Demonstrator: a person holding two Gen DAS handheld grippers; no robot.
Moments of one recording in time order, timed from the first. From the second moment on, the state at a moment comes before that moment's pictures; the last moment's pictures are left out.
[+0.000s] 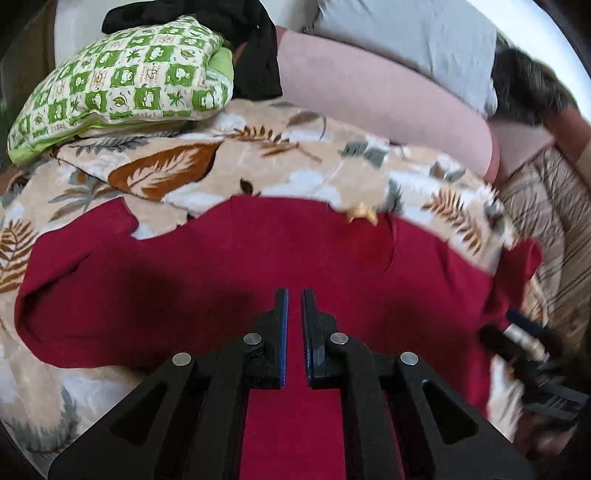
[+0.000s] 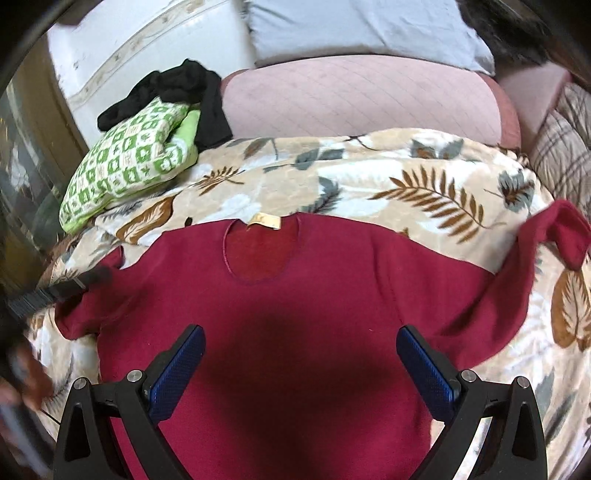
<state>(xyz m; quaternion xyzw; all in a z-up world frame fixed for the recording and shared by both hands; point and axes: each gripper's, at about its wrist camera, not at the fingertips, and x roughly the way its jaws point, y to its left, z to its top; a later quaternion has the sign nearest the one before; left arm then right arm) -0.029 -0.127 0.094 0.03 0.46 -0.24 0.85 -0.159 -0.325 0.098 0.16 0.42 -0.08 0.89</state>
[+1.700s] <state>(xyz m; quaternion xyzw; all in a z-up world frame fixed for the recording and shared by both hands) -0.037 -0.023 0.093 0.05 0.43 -0.14 0.89 -0.129 -0.397 0.089 0.20 0.40 -0.07 0.89</state>
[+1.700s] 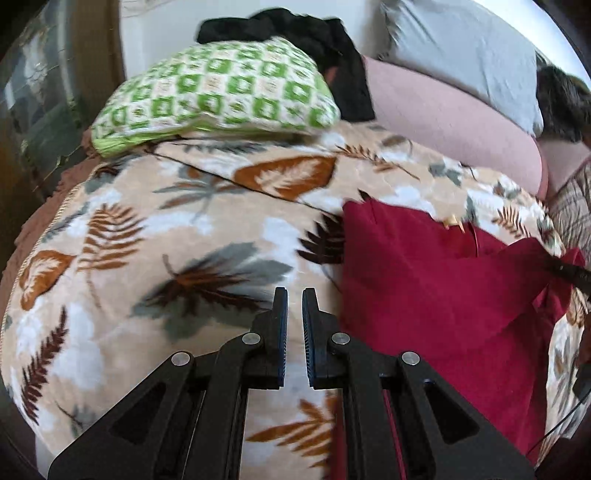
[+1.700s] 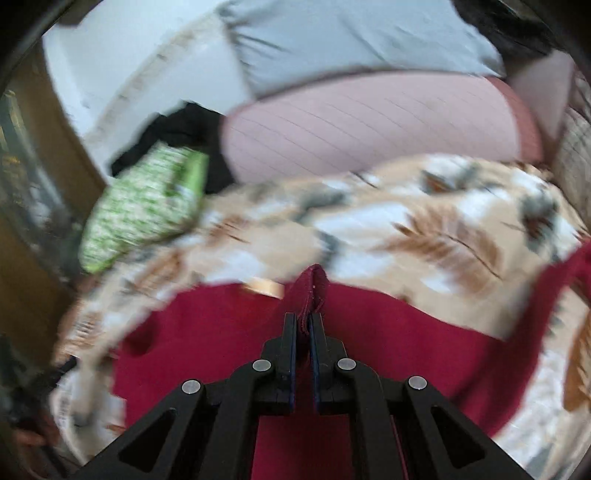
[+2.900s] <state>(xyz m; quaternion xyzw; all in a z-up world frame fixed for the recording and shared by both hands) -0.013 -0.035 0.040 0.02 0.48 -0.14 0.87 -0.012 -0.250 0.053 0.03 0.46 0.12 0.88</state>
